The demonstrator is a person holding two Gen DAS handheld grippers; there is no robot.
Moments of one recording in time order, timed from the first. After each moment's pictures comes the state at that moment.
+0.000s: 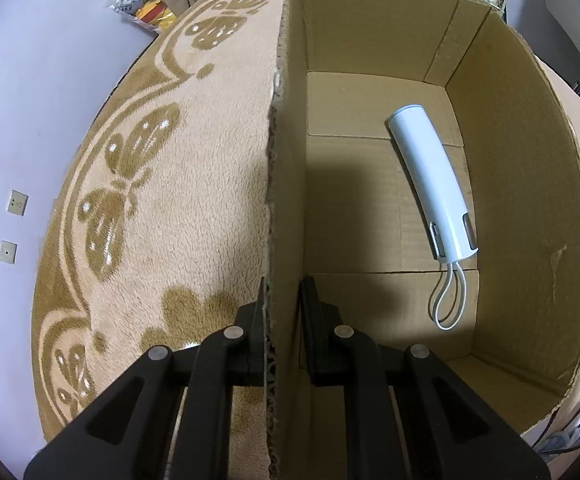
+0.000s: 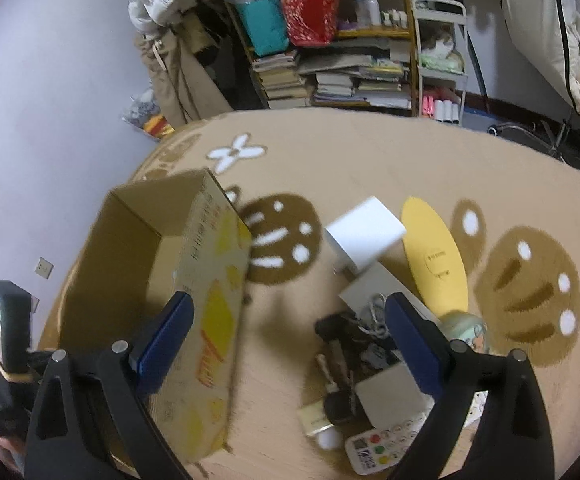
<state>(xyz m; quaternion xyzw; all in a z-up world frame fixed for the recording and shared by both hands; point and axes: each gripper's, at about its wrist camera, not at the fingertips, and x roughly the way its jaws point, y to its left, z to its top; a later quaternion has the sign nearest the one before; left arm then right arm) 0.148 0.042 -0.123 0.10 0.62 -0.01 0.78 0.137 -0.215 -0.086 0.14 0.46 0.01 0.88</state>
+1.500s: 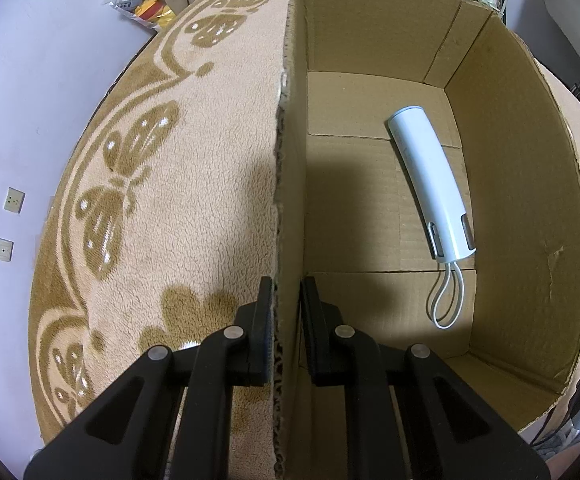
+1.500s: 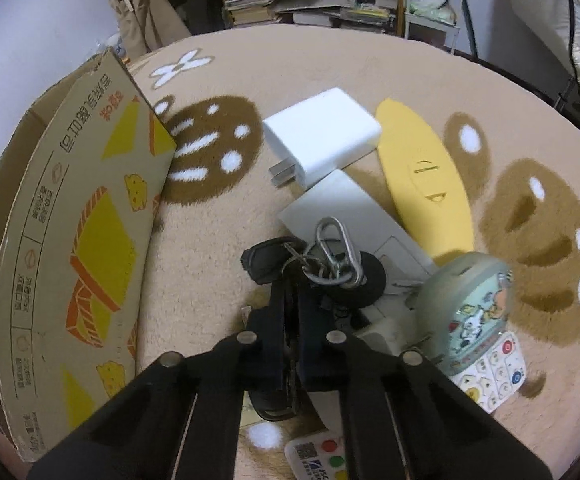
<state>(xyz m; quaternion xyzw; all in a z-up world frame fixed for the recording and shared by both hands) 0.150 0.047 -0.124 0.10 0.62 -0.02 0.78 0.131 -0.230 -0.165 0.11 0.54 -0.01 0.83</state>
